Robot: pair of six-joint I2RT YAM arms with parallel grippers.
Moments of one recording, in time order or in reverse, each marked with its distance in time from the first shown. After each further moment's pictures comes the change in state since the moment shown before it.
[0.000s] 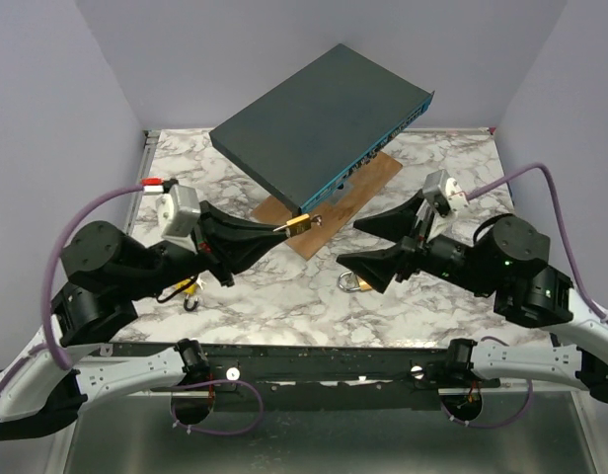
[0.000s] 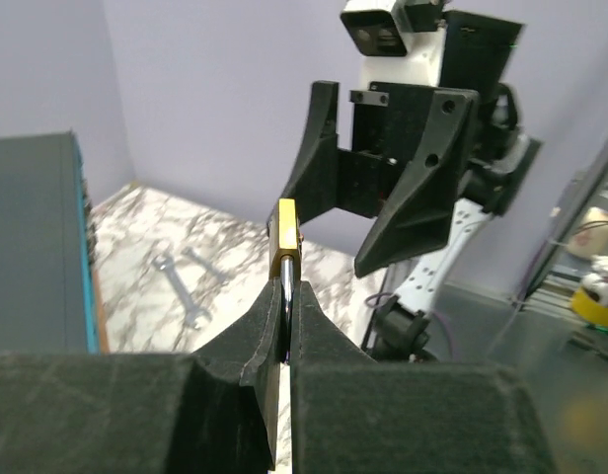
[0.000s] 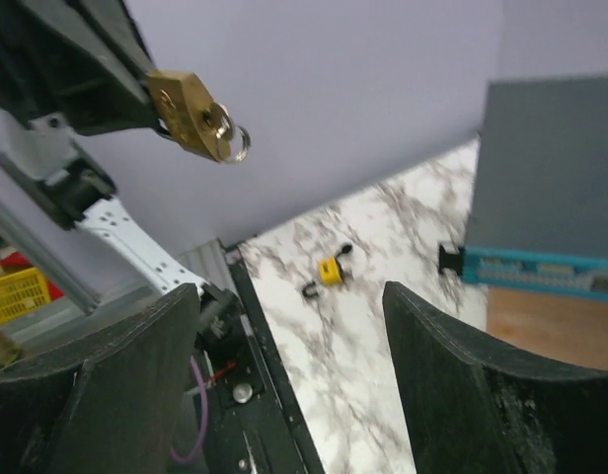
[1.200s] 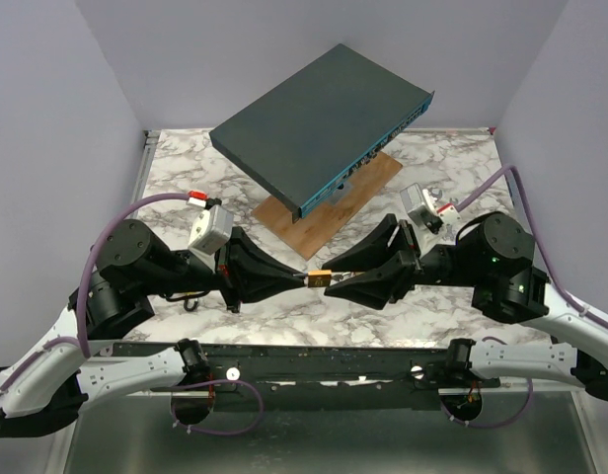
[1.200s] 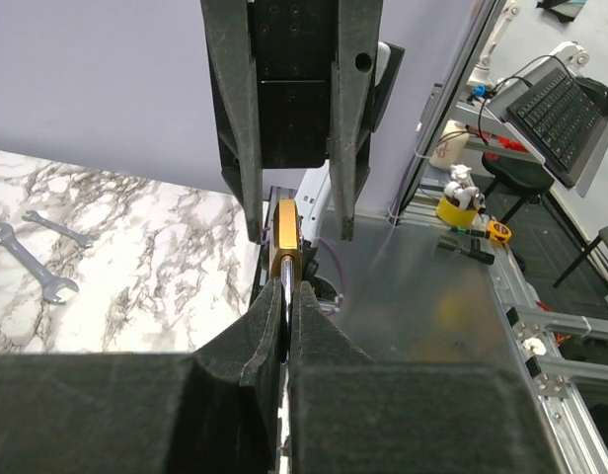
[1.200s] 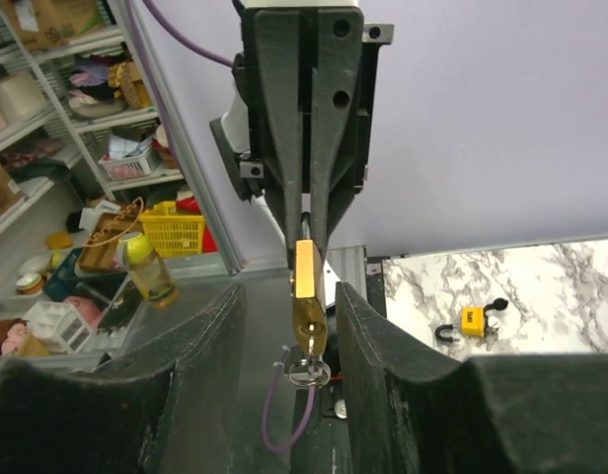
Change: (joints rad) left arm 0.000 0.009 -0.042 -0.011 0.345 -0.109; right arm 0.000 0.060 -0.019 0.247 -0.489 0.046
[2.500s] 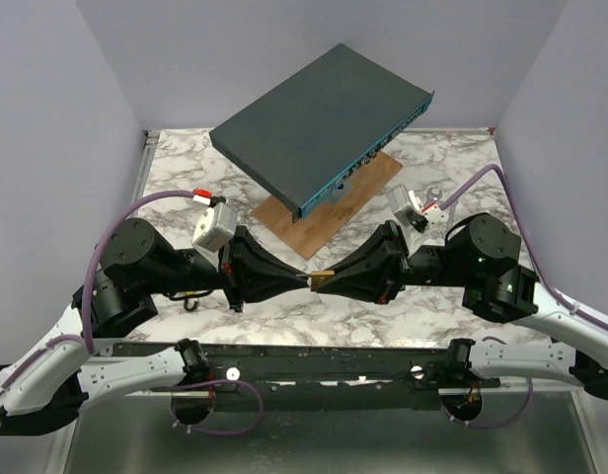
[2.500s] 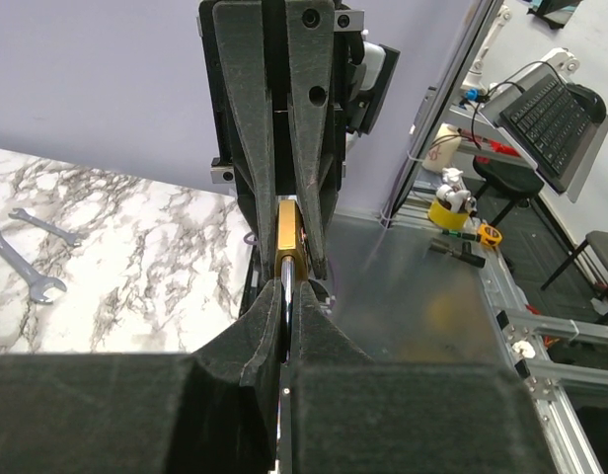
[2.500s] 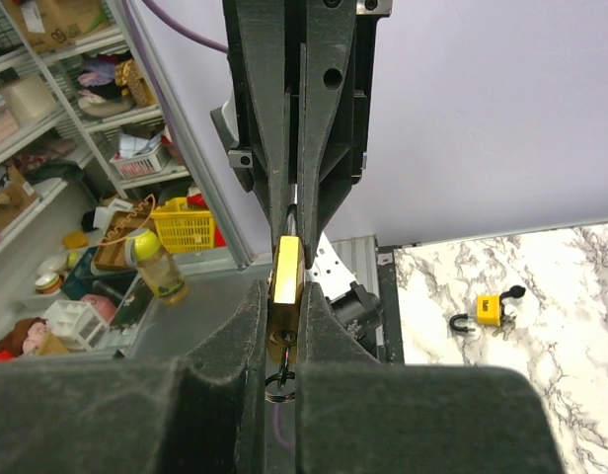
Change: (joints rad) left arm 0.000 0.012 -0.006 0.015 0.000 -0.016; right arm 0.000 0.014 -0.033 0.038 -0.019 0.038
